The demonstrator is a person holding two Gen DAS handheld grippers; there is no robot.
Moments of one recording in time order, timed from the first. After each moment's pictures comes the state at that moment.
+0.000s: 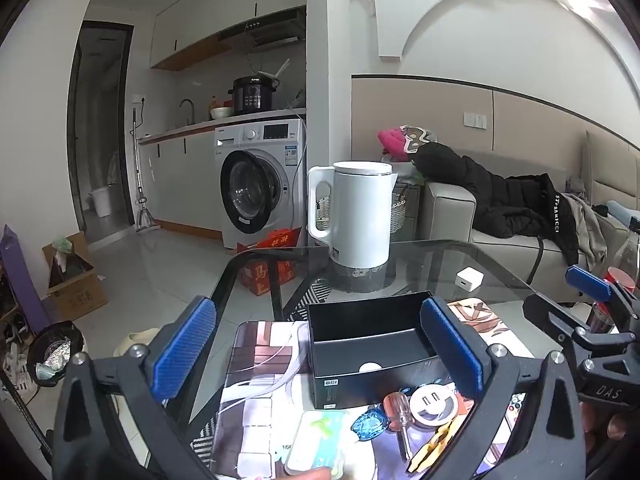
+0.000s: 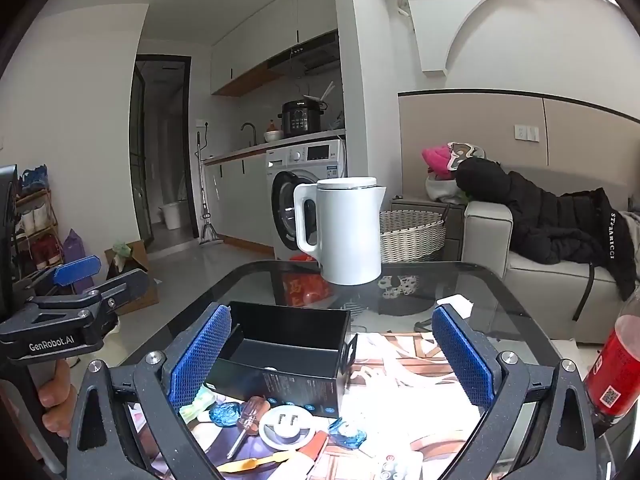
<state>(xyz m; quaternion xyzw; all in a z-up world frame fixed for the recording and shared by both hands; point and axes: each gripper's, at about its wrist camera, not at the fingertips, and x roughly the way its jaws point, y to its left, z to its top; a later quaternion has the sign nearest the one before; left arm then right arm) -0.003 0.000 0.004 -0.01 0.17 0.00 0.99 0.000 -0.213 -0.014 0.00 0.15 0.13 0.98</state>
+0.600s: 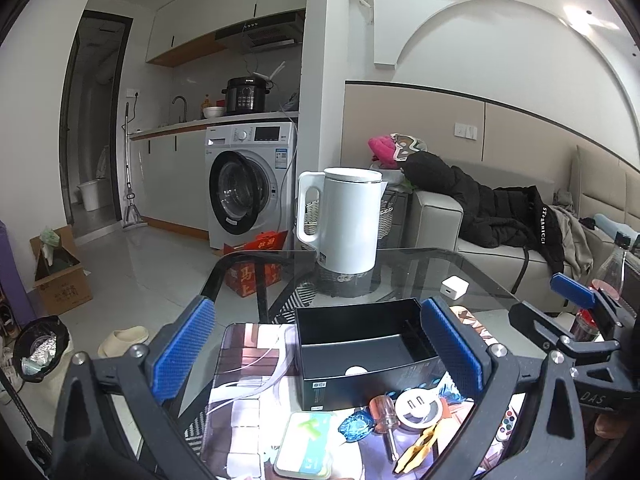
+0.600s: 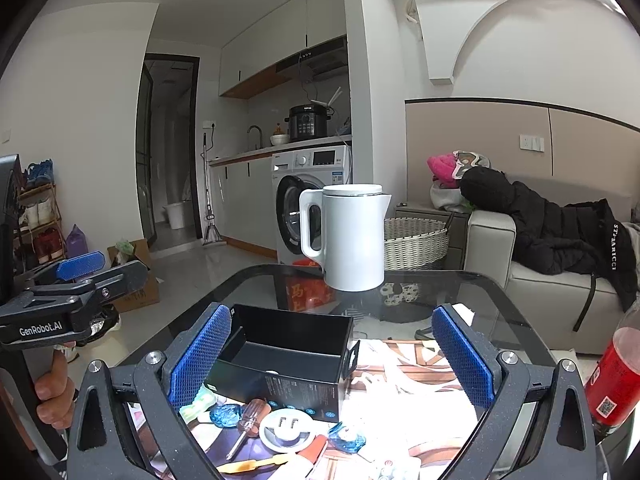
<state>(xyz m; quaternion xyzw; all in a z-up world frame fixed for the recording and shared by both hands) -0.007 0.010 0.010 -0.03 0.16 -0.03 0.99 -0.009 -0.217 -0.013 -0.01 0.13 0.14 0.98</state>
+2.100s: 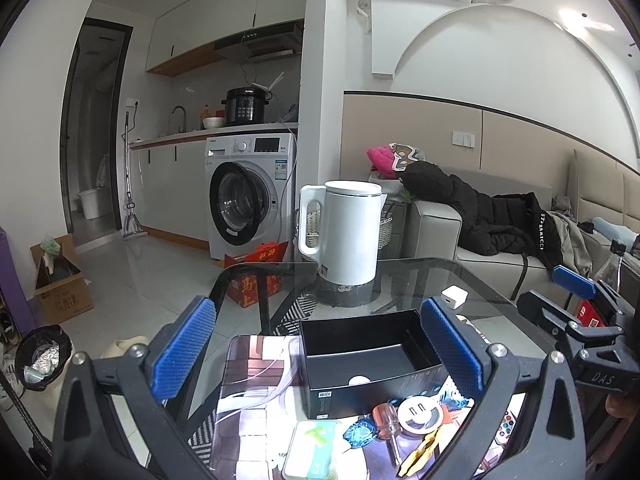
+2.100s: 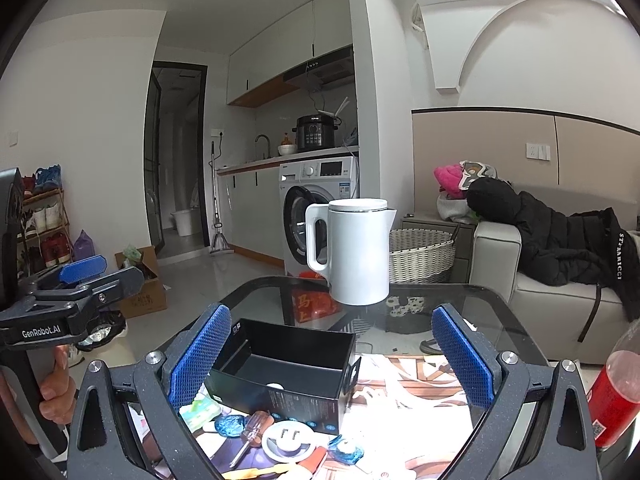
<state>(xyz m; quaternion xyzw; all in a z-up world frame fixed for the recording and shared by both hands) -0.011 0.015 0.017 -0.03 0.15 -0.03 0.99 -0.013 -0.223 0.005 -0.01 0.12 0.16 0.98</state>
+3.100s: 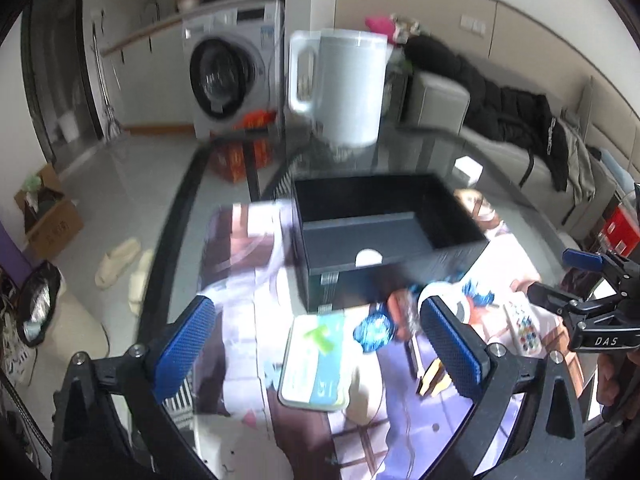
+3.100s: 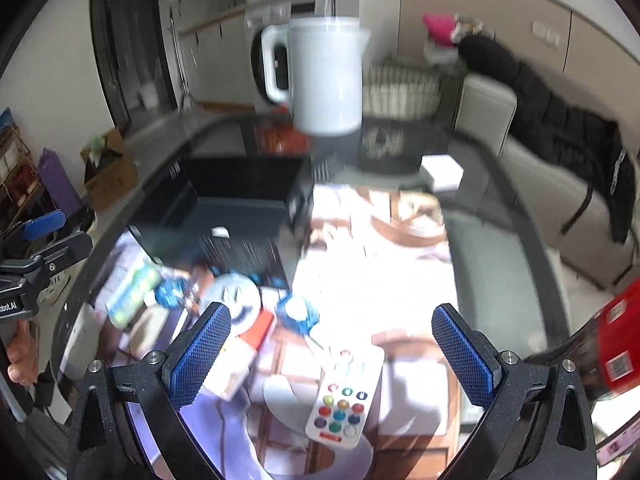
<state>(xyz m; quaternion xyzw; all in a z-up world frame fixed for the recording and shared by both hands) 0.046 0.013 -0.056 -0.02 0.40 -0.05 0.91 0.047 -0.240 -0.065 -0.05 0.43 0.11 0.90</state>
